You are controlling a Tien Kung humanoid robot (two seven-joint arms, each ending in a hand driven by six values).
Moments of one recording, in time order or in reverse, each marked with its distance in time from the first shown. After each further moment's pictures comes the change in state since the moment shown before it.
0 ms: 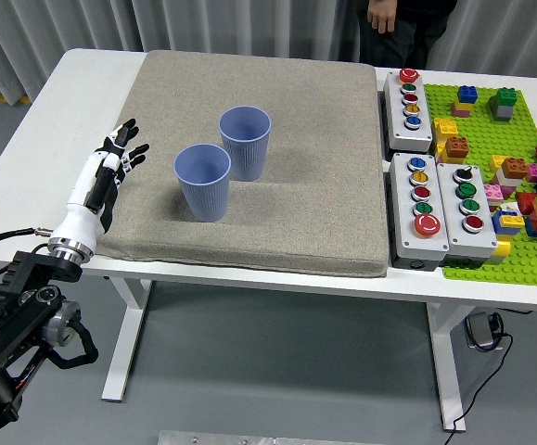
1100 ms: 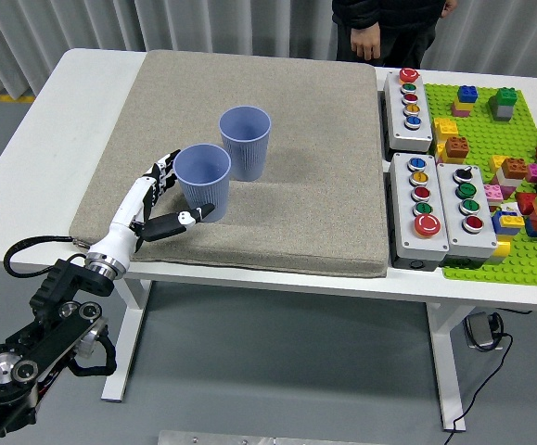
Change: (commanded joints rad) left arm -0.084 -0.098 0.070 0.152 0.087 0.008 0.021; right arm 0.012 0.004 -0.004 0.000 0.001 -0.001 -0.002
